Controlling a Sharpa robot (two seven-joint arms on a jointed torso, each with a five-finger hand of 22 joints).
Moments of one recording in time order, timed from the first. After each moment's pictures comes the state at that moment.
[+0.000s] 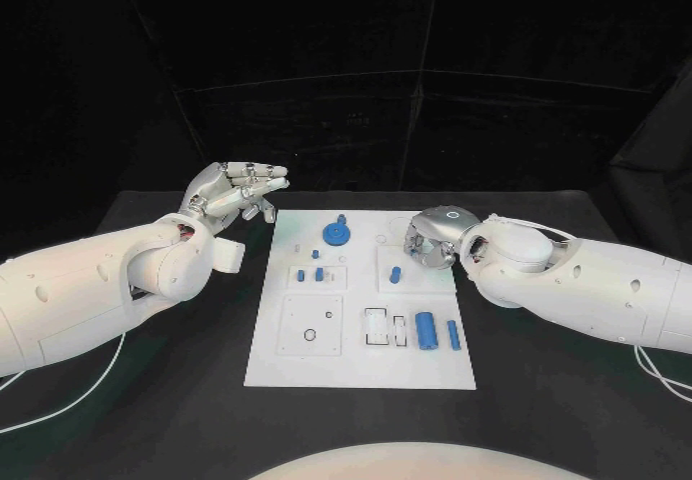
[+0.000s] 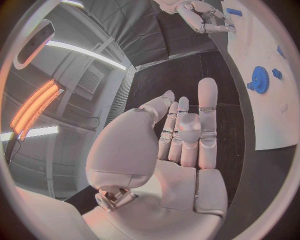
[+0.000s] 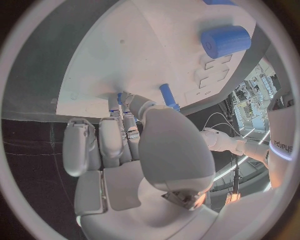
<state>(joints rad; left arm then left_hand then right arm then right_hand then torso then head) 1.22 -0.83 -0.10 1.38 -0.06 -0.21 0.53 1.31 -0.07 0.40 -0.08 0.05 1.05 0.17 0.13 0.07 1.11 0.09 0.26 0.07 1.35 0.00 1.22 0.78 0.16 1.30 0.10 0.64 0.70 1.15 -0.78 -0.05 1.45 -1.74 -0.24 -0.22 1.43 -0.10 0.50 -0.05 0.16 1.15 0.13 0.10 0.08 1.22 0.07 0.19 0.11 1.47 -0.01 1.26 1.10 0.05 1.43 0.09 1.44 1.31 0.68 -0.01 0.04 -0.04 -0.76</state>
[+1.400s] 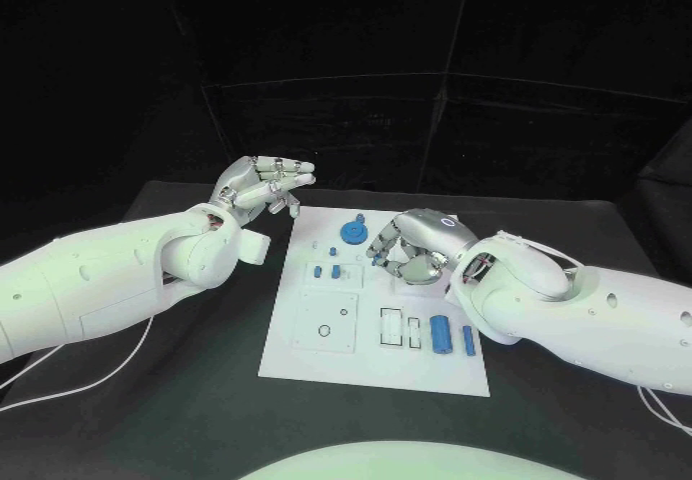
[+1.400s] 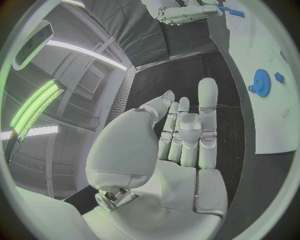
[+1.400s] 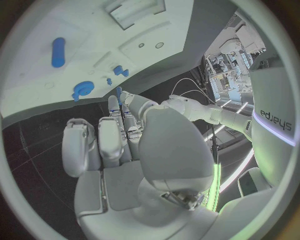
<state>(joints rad) 1.22 -0.81 -0.10 1.37 -0.06 -0.21 0.52 1.31 -0.07 0.40 -0.08 0.05 1.04 0.17 0.13 0.07 1.11 0.10 0.26 0.07 1.35 0.01 1.22 0.77 0.16 1.30 0.10 0.64 0.70 1.12 -0.79 -0.02 1.72 -1.58 -0.42 -0.17 1.43 -0.10 0.52 -0.07 0.17 1.15 0.14 0.10 0.08 1.22 0.07 0.18 0.10 1.47 -0.01 1.25 1.09 0.05 1.43 0.09 1.45 1.31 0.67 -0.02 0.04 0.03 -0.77</state>
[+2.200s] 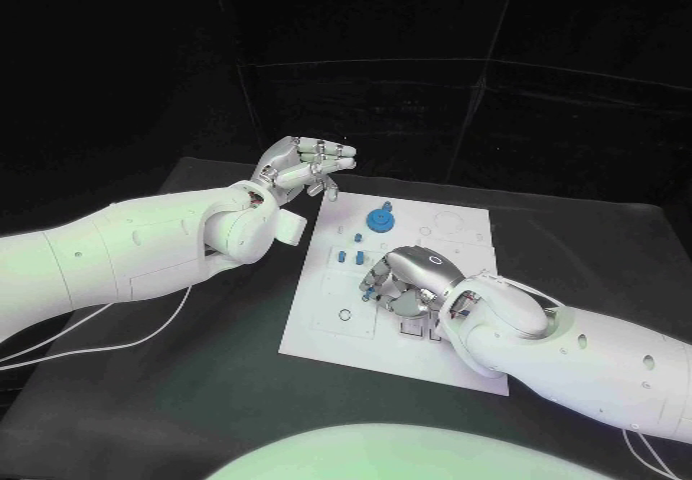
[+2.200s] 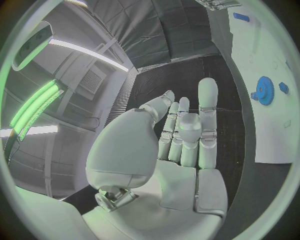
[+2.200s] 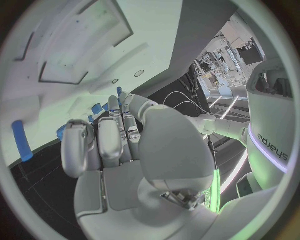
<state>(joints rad) 1.22 -0.79 -0.10 1.37 -0.06 -0.20 0.52 1.31 -0.07 0.40 -0.08 0.05 1.04 0.17 0.13 0.07 1.11 0.10 0.26 0.07 1.35 0.01 1.22 0.77 0.16 1.30 0.10 0.64 0.70 0.97 -0.65 -0.02 1.62 -1.63 -0.40 -0.12 1.43 -0.10 0.52 -0.07 0.18 1.15 0.14 0.09 0.08 1.22 0.07 0.18 0.11 1.47 -0.01 1.25 1.09 0.05 1.43 0.09 1.45 1.31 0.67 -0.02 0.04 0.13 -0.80</state>
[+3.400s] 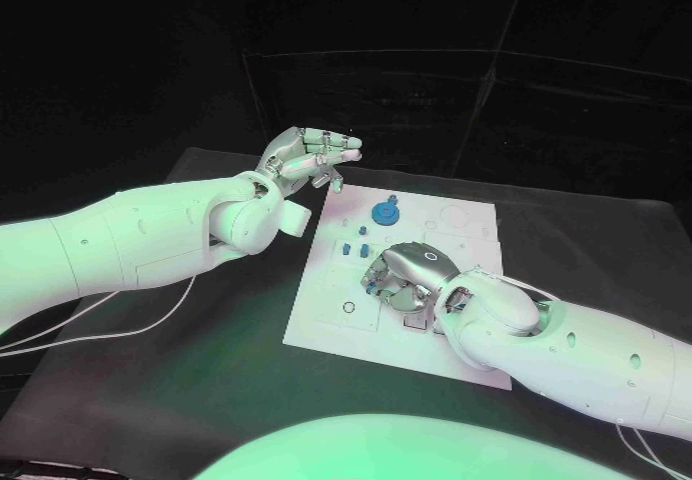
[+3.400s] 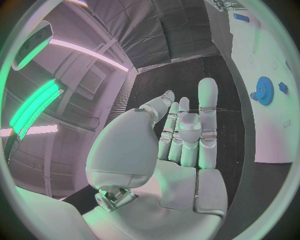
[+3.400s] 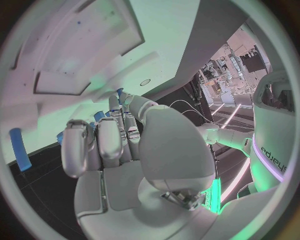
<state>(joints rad) 1.22 -0.80 -0.10 1.37 -0.06 -0.20 0.52 1.31 -0.07 0.40 -0.08 0.05 1.04 0.17 0.13 0.07 1.10 0.10 0.26 0.07 1.35 0.01 1.22 0.77 0.16 1.30 0.10 0.64 0.70 0.97 -0.61 -0.02 1.58 -1.71 -0.37 -0.17 1.42 -0.10 0.52 -0.07 0.17 1.14 0.14 0.09 0.08 1.22 0.07 0.18 0.10 1.47 -0.01 1.25 1.09 0.05 1.43 0.09 1.45 1.31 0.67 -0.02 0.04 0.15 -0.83</state>
